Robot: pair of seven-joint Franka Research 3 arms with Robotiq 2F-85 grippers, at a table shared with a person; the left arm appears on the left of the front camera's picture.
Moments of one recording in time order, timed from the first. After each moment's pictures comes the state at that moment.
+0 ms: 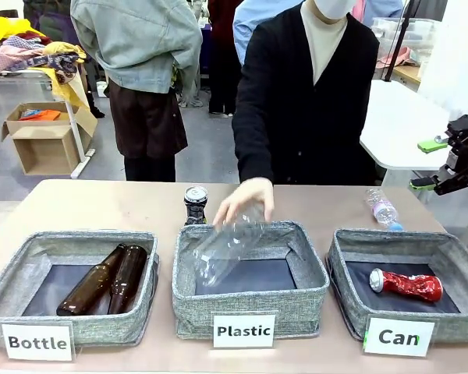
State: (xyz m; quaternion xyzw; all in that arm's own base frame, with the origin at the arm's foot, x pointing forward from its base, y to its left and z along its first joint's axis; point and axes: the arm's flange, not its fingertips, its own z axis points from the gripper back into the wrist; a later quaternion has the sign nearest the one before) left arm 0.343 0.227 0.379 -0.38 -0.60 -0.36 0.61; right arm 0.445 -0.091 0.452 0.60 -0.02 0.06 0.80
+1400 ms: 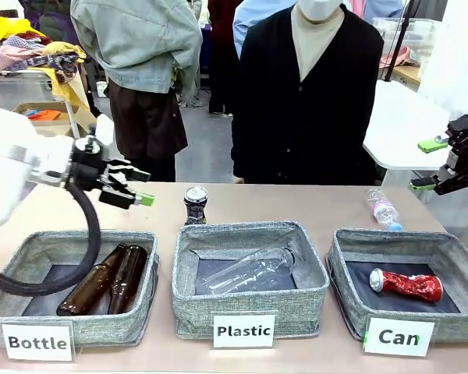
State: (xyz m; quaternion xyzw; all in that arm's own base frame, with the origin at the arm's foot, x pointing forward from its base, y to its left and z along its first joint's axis) left arm 0.491 -0.124 0.372 -0.29 -0.42 -0.54 0.66; right arm 0.445 -0.091 0.453 0.60 -0.02 0.06 0.80
